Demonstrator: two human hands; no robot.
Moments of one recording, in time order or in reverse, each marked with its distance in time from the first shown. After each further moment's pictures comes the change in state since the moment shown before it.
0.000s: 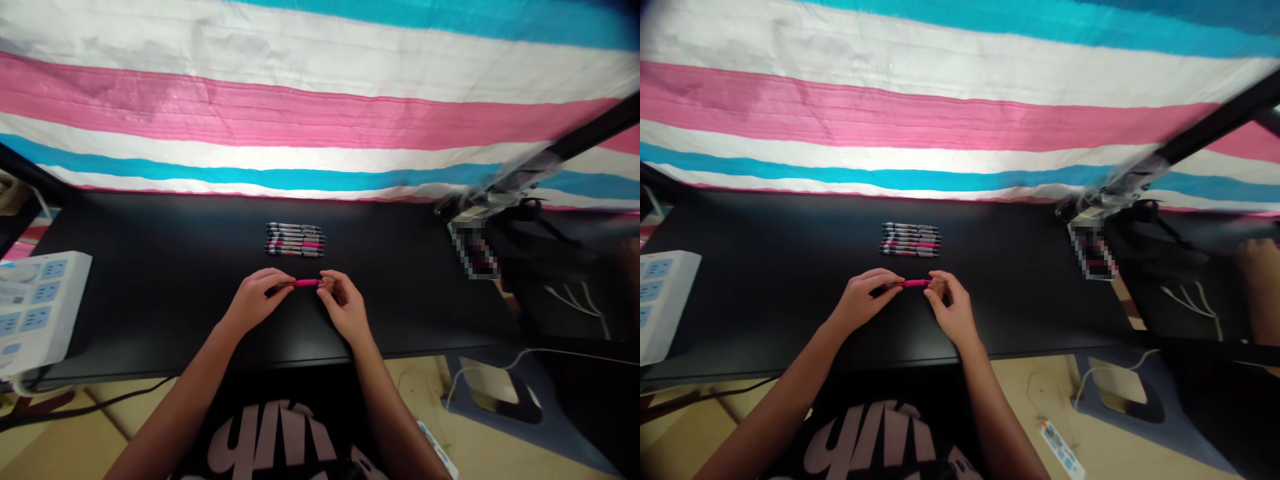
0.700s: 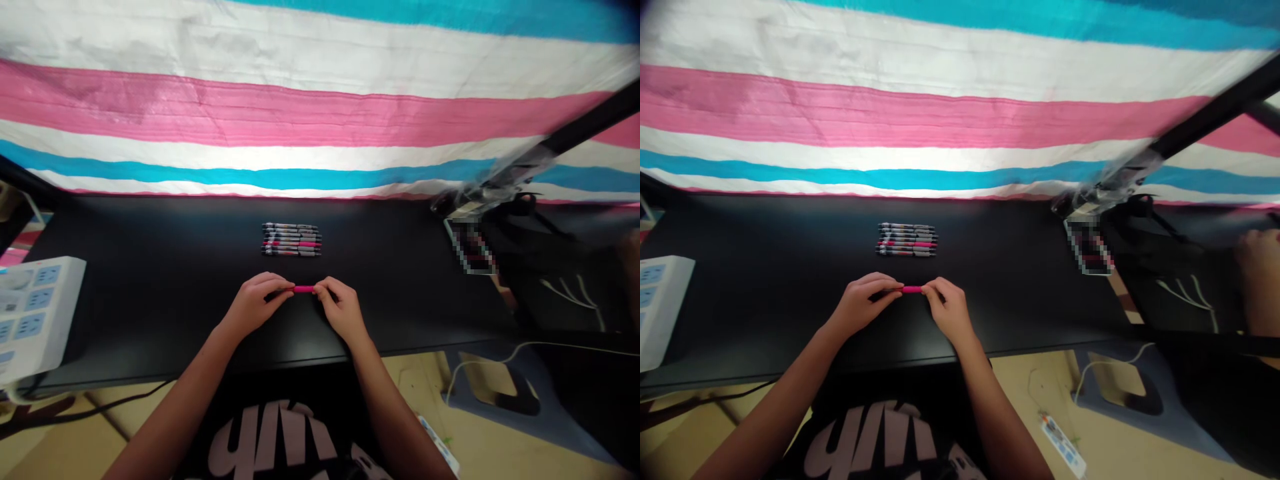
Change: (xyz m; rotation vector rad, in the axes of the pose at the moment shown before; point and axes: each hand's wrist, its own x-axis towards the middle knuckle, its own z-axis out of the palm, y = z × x) left_hand 0.000 0.002 0.001 0.020 -0.020 0.054; right_hand 0.004 -0.006 -0.002 -0.196 -0.079 -0.035
